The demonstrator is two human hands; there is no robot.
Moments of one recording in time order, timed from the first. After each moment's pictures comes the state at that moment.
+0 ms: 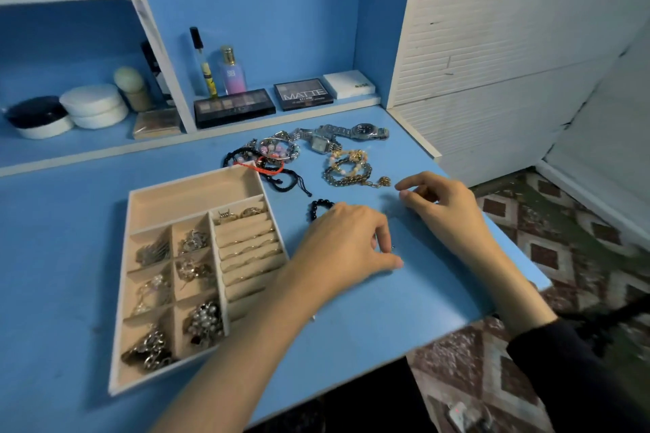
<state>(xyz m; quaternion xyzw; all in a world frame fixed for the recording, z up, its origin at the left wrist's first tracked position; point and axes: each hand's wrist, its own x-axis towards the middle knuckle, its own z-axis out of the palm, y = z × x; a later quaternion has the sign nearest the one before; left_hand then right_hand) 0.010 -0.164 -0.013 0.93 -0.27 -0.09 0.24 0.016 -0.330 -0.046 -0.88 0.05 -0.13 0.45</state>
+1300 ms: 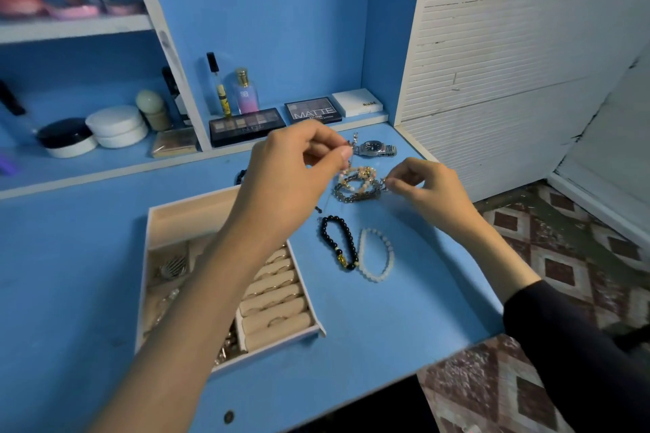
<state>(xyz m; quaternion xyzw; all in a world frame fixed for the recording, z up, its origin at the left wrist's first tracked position) 0.027 -0.122 0.056 0.85 -0.17 0.10 0.48 0.058 -0.323 -0.028 -0.89 -0.02 -0.13 0.43</state>
